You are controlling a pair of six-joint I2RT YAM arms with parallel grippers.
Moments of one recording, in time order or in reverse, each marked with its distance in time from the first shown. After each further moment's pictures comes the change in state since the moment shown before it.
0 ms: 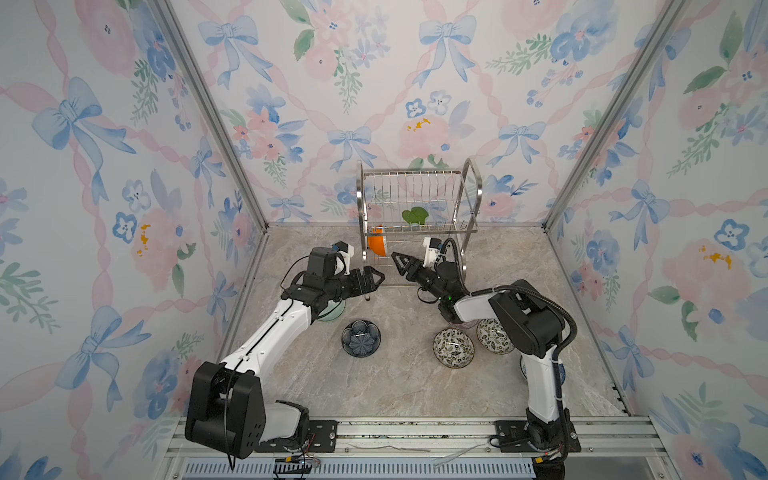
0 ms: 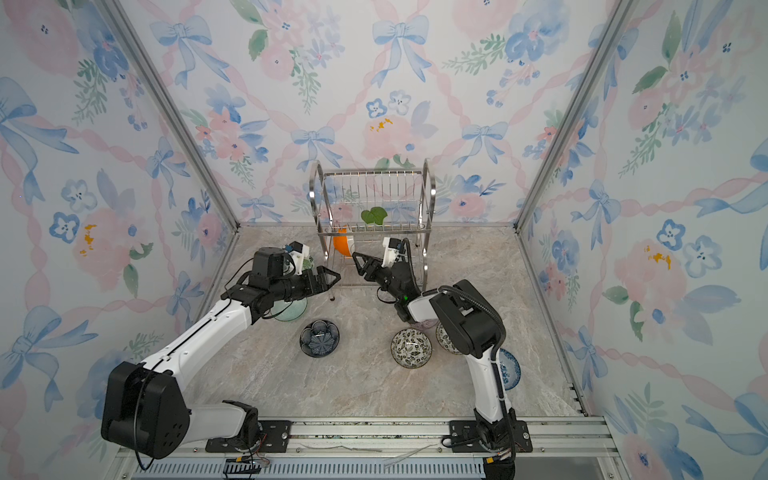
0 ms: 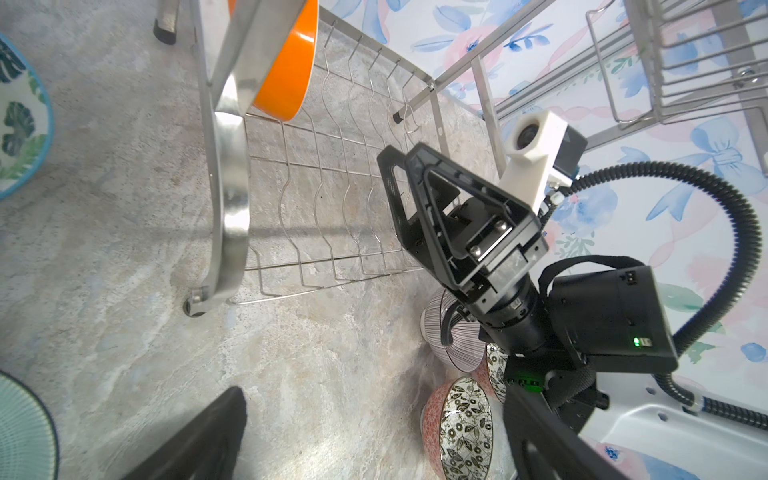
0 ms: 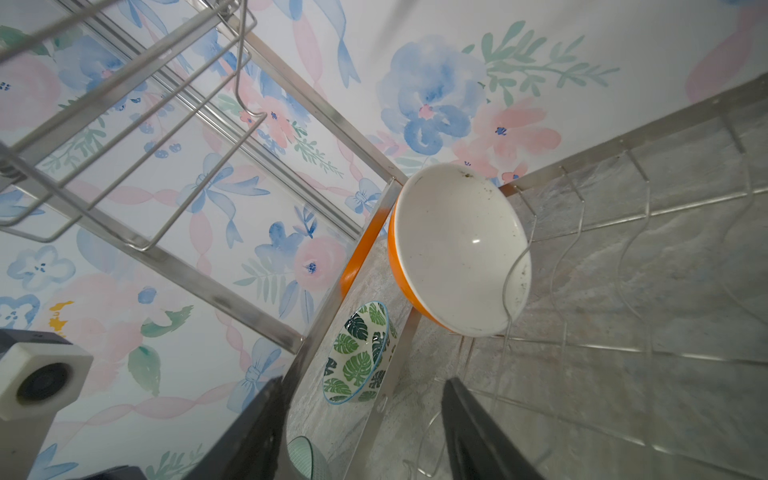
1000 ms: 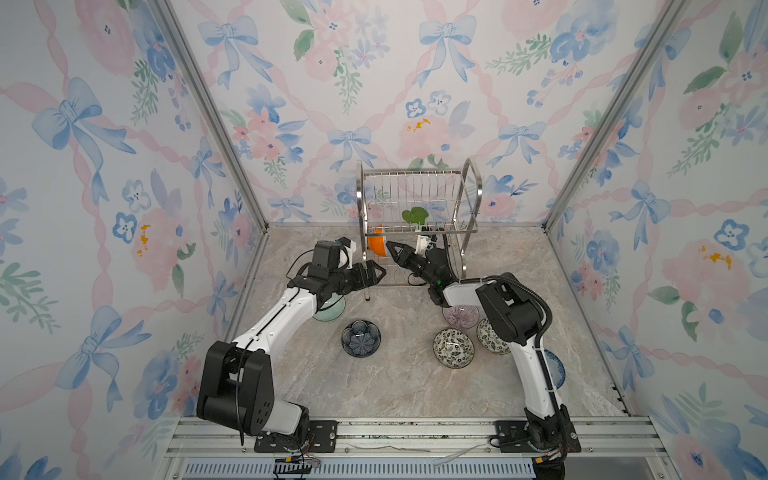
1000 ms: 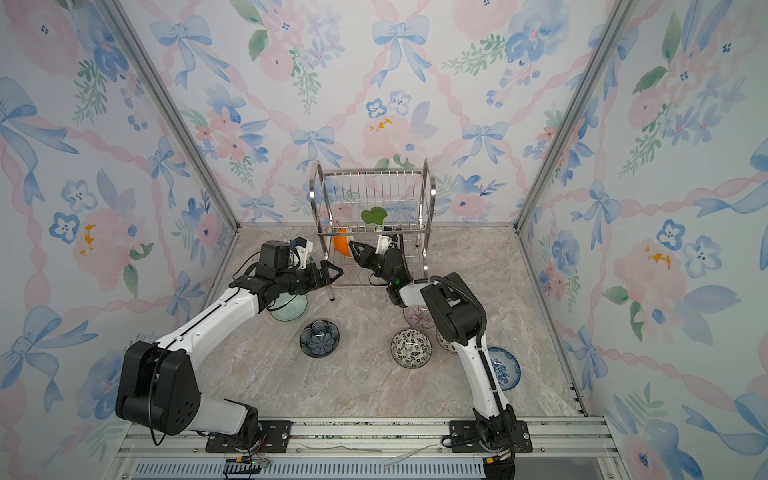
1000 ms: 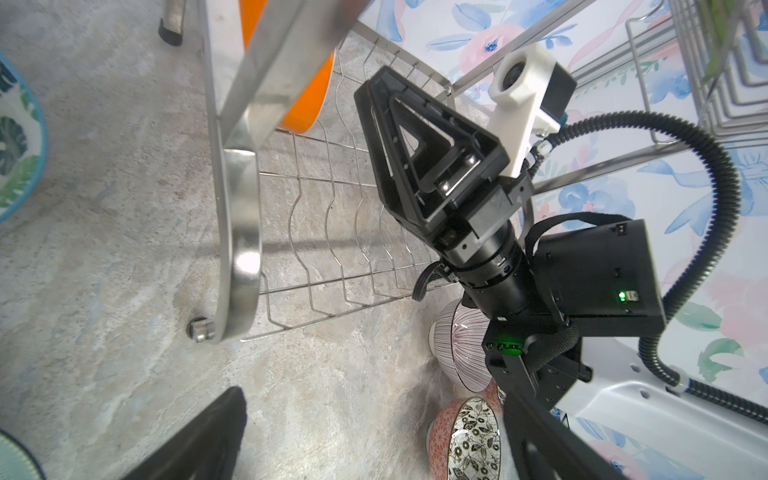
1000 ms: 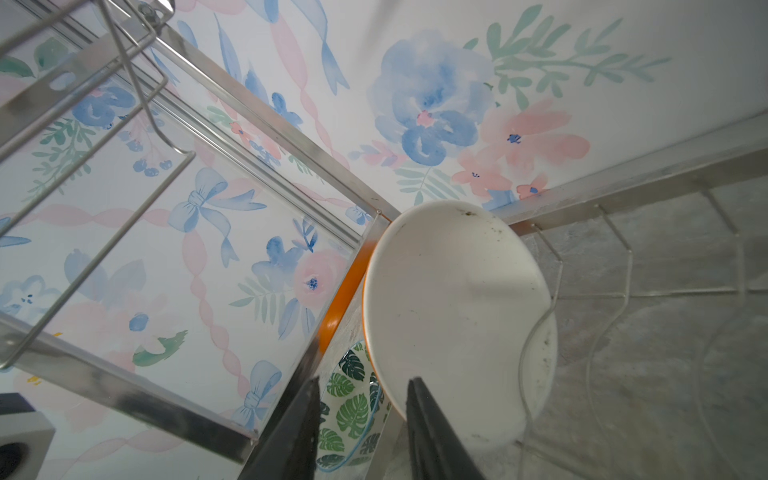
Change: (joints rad) left arm 0.009 0.117 0.082 -0.007 0.000 0.001; right arm -0.044 0.201 0.317 -0.090 -0.069 0.056
